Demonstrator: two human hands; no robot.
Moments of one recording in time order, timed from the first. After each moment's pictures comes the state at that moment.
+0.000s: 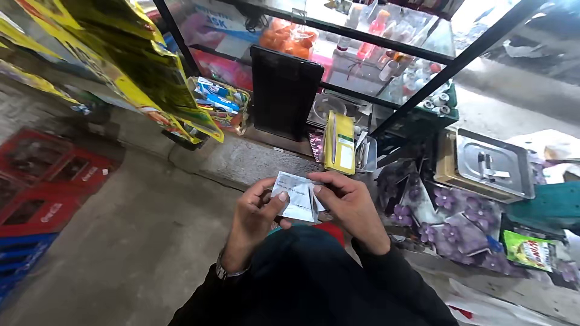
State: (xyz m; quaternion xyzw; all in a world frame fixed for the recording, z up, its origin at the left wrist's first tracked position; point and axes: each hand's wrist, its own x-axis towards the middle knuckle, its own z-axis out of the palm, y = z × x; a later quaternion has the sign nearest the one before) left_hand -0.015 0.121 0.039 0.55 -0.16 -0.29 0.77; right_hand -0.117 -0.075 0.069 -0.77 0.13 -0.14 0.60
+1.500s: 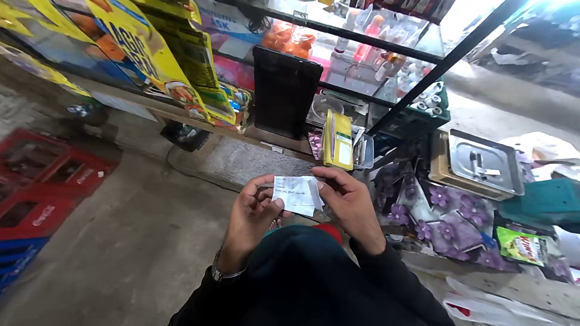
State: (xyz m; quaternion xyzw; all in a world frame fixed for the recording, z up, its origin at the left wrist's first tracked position) left_hand -0.021 0.142 0.027 0.51 -0.22 -0.26 0.79; right_hand -0.127 -0.060 0.063 -0.77 0.15 -0.19 0.59
